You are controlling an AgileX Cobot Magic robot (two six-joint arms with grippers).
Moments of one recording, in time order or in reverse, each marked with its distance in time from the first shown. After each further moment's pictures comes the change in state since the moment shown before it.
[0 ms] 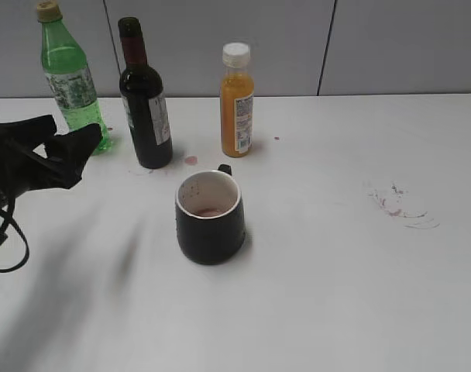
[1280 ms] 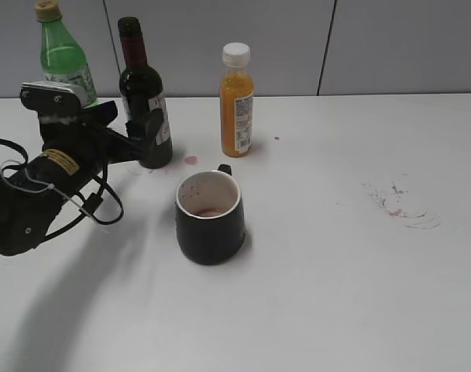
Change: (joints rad) left arm -0.134 0.384 -0.363 -0.166 -0.078 0.051; right arm 0.000 0.000 0.000 0.000 0.000 0.000
